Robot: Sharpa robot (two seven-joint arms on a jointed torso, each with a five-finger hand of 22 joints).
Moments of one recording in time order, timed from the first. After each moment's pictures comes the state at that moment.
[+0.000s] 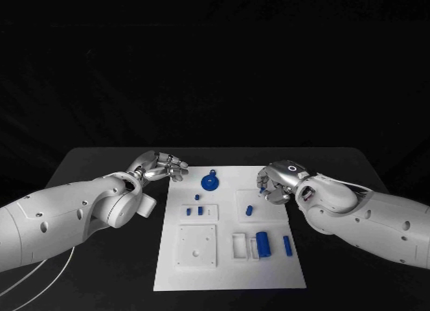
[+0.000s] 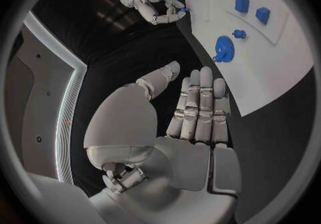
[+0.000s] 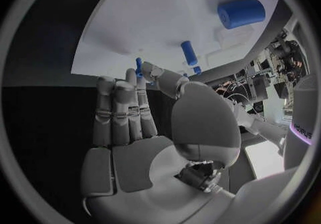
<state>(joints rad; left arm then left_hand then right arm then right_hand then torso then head) 1.30 -0.78 -0.14 1.33 -0.36 -0.31 0.24 1.15 -0.17 0.64 -0.24 0.07 0.90 0.15 0.31 0.48 1.22 0.11 0.09 0.19 0.97 0.07 0.71 0.32 0.04 0.66 -0.03 0.78 1.21 1.21 -0.76 -0.08 1.36 -1.76 -0.41 -0.16 1.16 -0.22 0.89 -0.24 0.06 1.05 0.10 0.37 0.48 1.27 0.03 0.19 0.40 1.30 -0.07 1.01 0.99 0.24 1.13 0.00 0.84 1.31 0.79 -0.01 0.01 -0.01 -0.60</state>
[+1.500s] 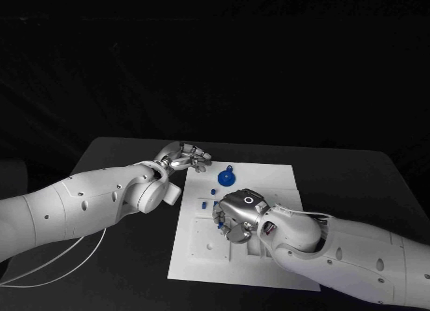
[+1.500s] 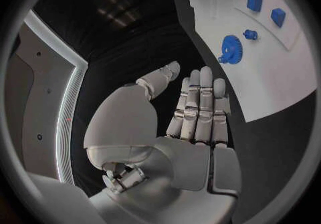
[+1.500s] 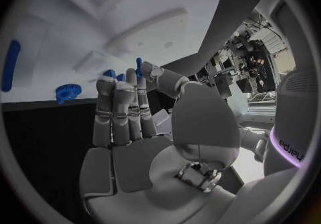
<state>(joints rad) 1.30 -0.72 -0.14 1.29 -0.32 -0.33 0.25 1.15 -0.17 0.64 -0.24 0.07 0.90 0.15 0.31 0.48 1.22 0.11 0.09 0.19 0.97 0.07 0.70 0.33 0.04 0.66 -0.03 0.77 1.21 1.15 -0.55 -0.15 1.52 -1.84 -0.36 -0.18 1.16 -0.22 0.90 -0.24 0.06 1.05 0.10 0.37 0.48 1.28 0.03 0.18 0.40 1.31 -0.07 1.01 0.99 0.24 1.14 0.00 0.84 1.31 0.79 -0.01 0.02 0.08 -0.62</state>
